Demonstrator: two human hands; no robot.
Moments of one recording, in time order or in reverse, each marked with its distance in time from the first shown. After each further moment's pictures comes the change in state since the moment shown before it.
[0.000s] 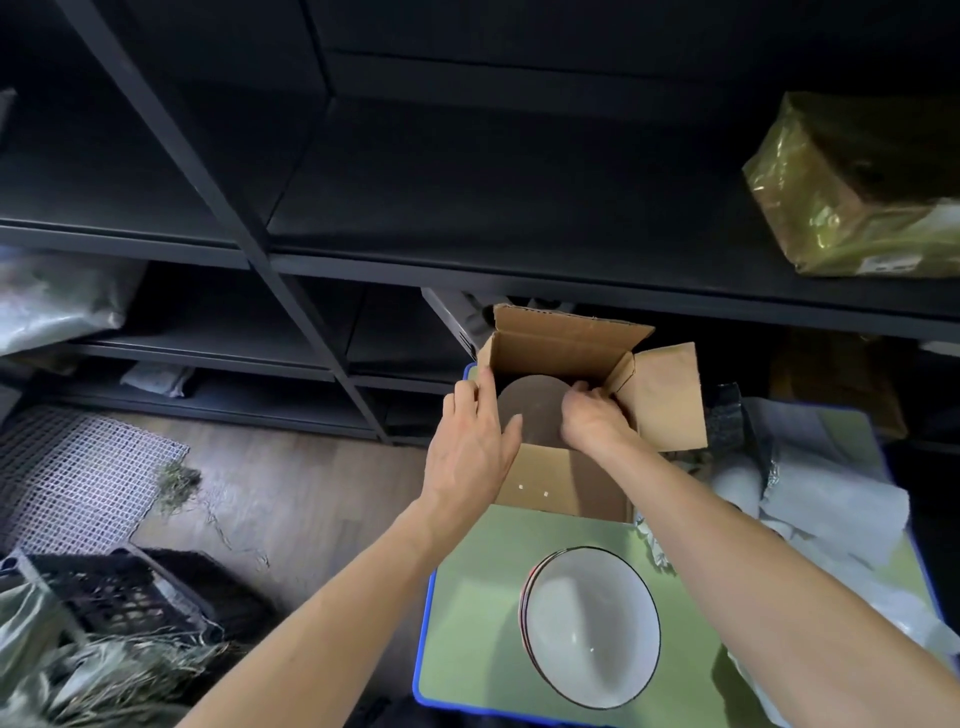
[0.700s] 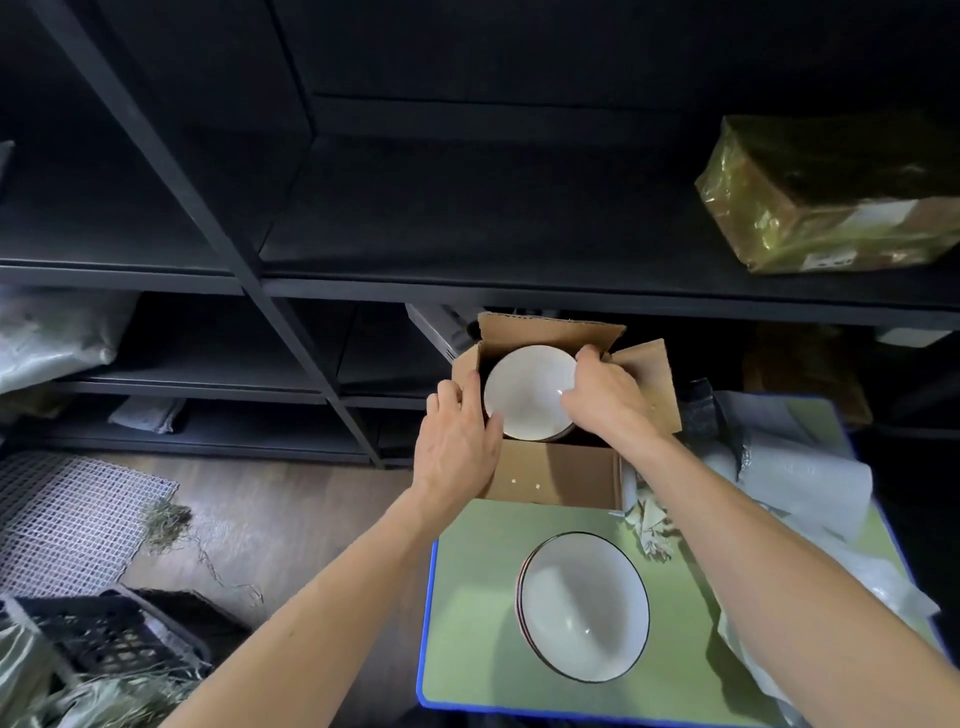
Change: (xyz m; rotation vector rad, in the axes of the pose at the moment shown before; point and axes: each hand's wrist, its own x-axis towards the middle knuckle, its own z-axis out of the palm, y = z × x) left_hand 0.002 0.002 -0.015 -0.127 -0.031 -0.023; right_hand -0.058 0.023 -0.041 0.318 0.293 -0.054
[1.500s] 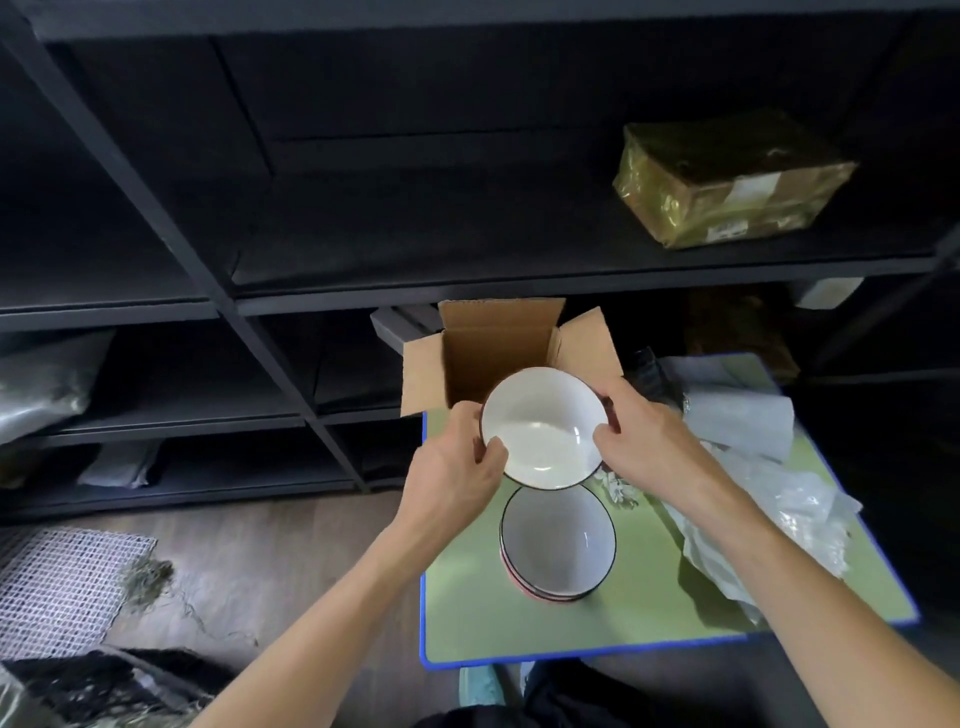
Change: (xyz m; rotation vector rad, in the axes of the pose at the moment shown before) left_hand -0.096 0.043 -0.068 -0.372 -0.206 -0.001; right_hand -0.157 0.065 -0.026 0.233 0.071 -0.062
